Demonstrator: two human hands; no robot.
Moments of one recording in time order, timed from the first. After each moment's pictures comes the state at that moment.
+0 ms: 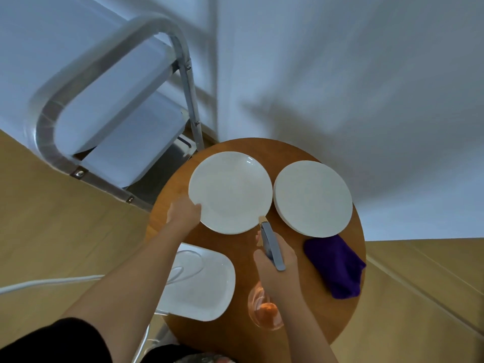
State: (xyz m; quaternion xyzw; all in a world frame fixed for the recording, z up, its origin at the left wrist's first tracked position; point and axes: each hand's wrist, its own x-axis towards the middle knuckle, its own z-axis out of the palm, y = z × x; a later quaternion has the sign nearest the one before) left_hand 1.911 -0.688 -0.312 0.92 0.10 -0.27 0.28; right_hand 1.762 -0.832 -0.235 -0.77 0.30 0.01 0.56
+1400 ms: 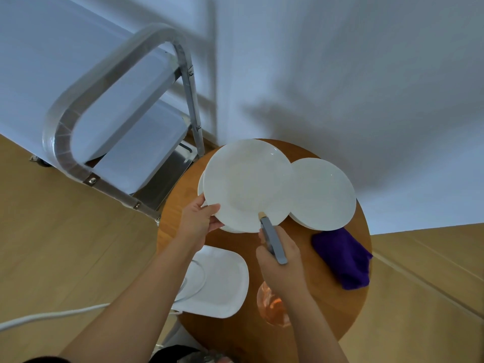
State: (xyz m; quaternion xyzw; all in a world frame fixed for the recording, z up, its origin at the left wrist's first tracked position) left_hand 1.884 -0.686 -0.276 0.61 0.24 -0.29 0.70; right_hand 1.762 -0.810 -0.229 -0.81 0.28 0.01 0.52
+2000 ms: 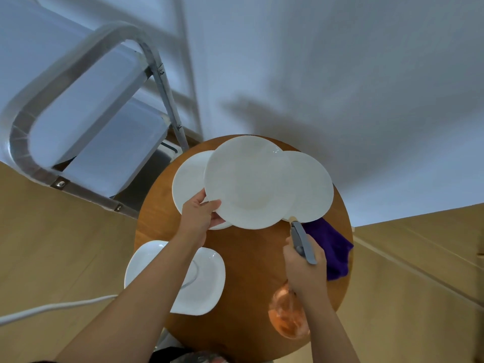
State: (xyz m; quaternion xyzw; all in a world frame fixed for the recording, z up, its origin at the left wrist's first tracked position) left_hand 1.862 -0.744 -0.266 0.63 0.21 -0.27 0.70; right_hand 1.719 -0.881 -0.227 -0.76 0.41 -0.09 0.49
